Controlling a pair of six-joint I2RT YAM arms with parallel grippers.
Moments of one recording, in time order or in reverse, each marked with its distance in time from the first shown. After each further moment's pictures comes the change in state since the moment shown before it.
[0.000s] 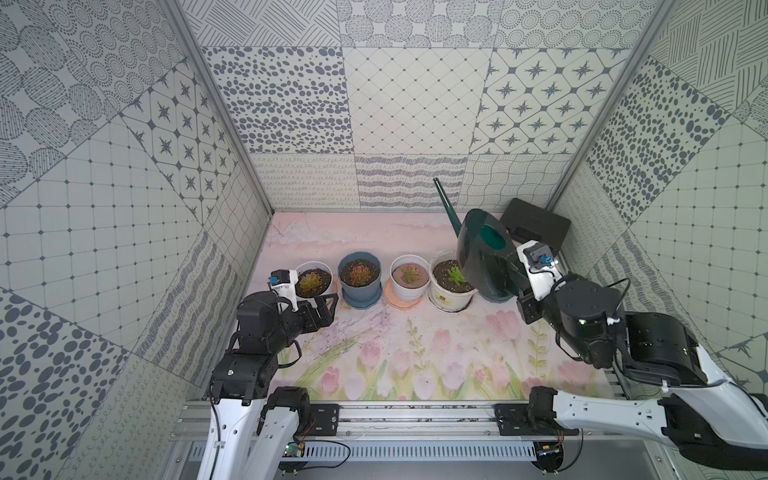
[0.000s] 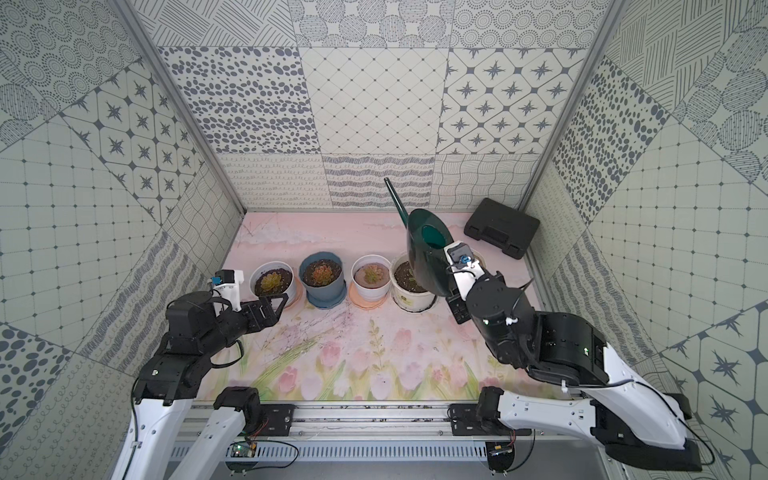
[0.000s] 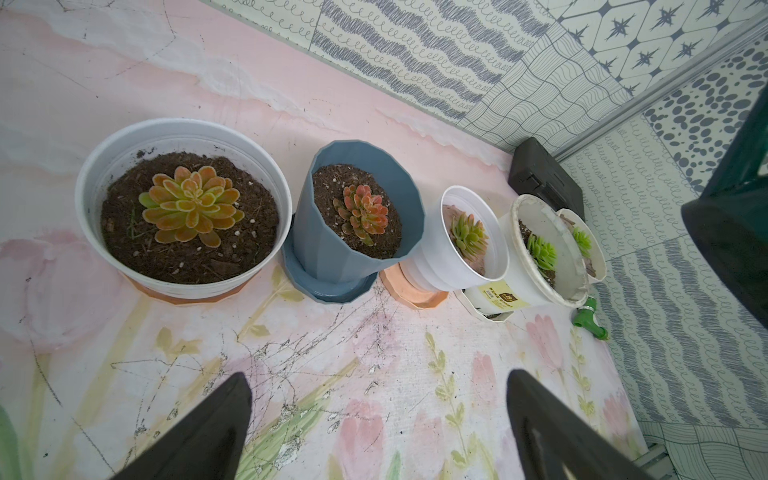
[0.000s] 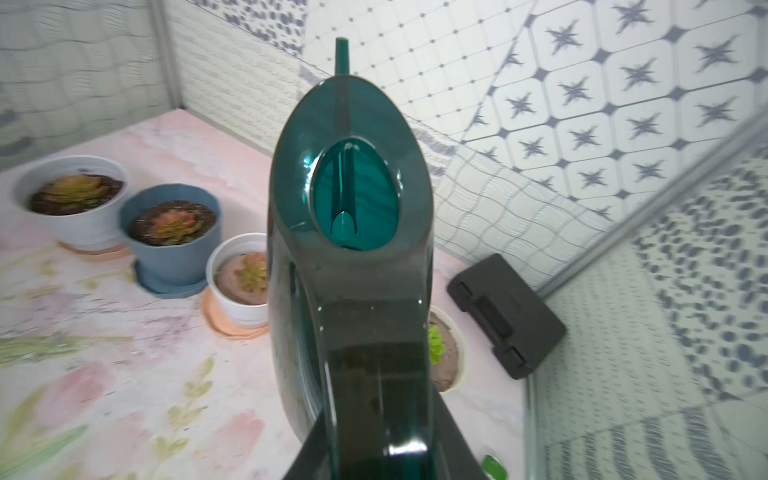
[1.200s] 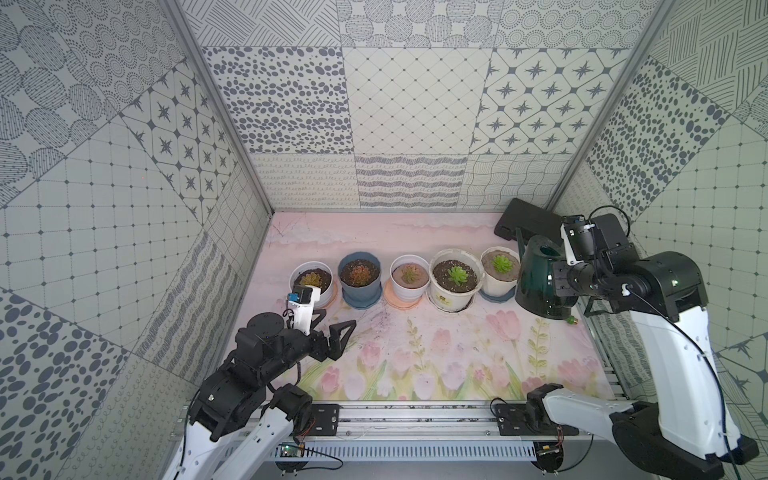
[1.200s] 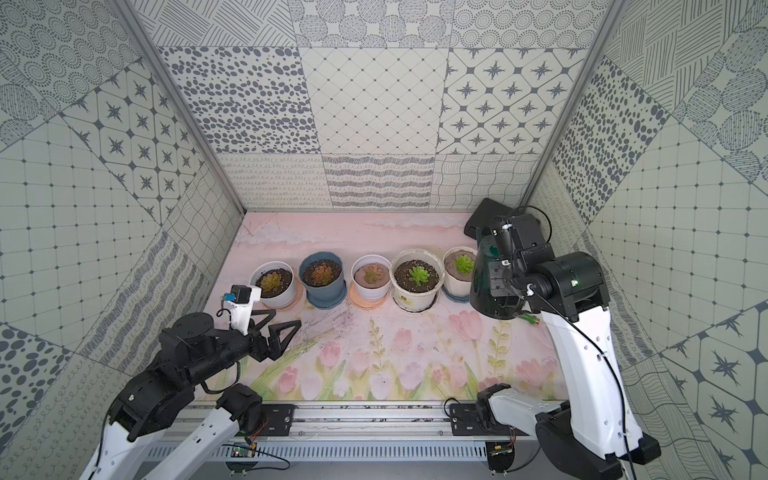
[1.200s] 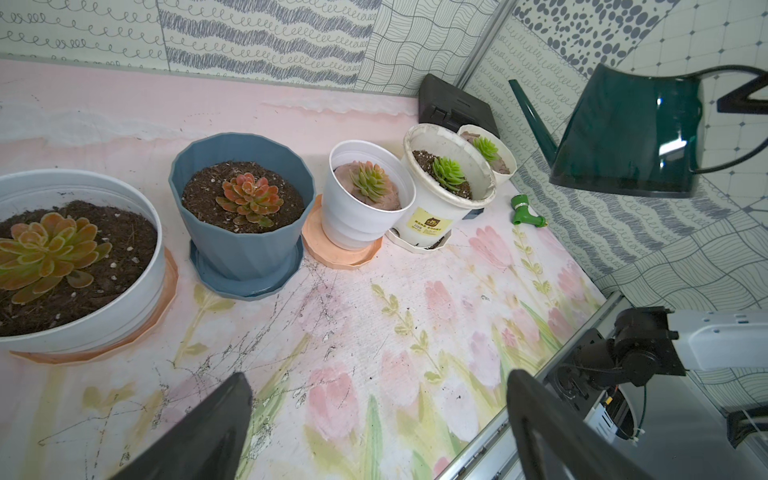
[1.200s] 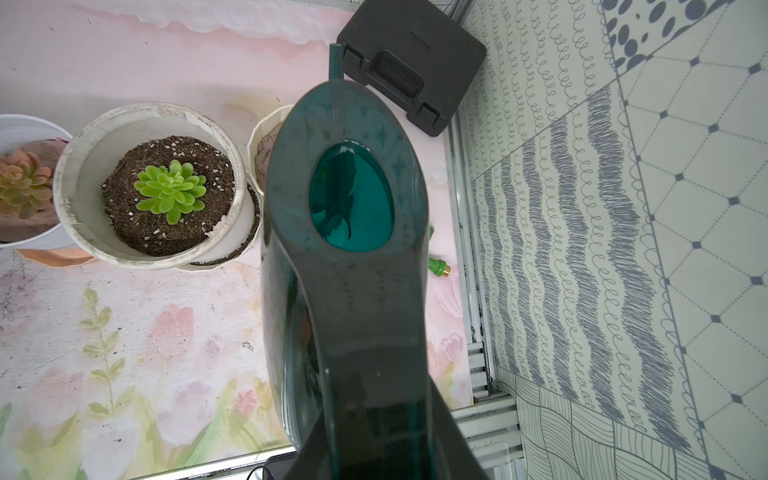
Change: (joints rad) left arm -0.428 -0.143 0.028 -0.066 -0.128 0.097; right arm -0.716 0.284 0.348 -0.568 -0.373 0.187
